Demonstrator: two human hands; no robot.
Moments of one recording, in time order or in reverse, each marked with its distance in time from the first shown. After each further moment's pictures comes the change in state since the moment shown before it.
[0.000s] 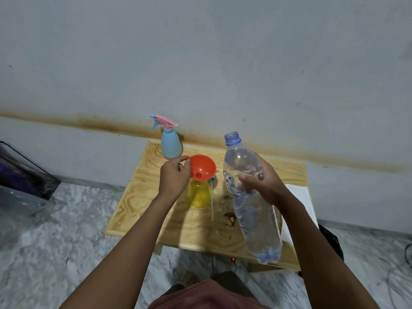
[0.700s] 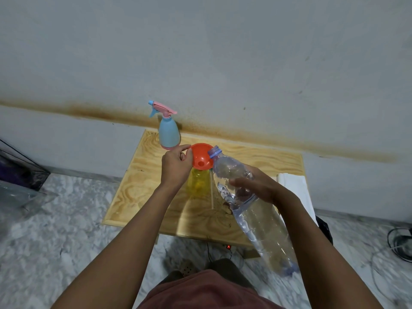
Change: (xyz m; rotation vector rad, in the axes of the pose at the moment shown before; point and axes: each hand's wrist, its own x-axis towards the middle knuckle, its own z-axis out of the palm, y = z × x) left_hand -0.001 -0.006 0.004 -0.069 -0.003 -0.014; right_hand -0.009 0.008 0.021 -0.119 -0.243 0.242
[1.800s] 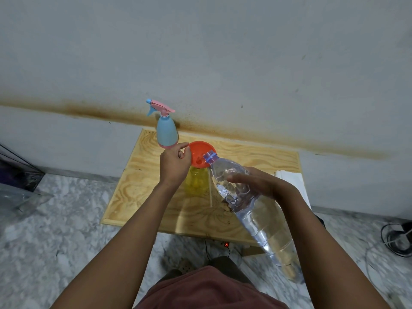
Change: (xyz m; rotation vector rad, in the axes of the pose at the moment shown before) left_hand -0.003 0.002 -0.002 0.019 0.019 0.027; right_hand 0.001 -0.002 -0.002 -0.066 -0.080 0.250
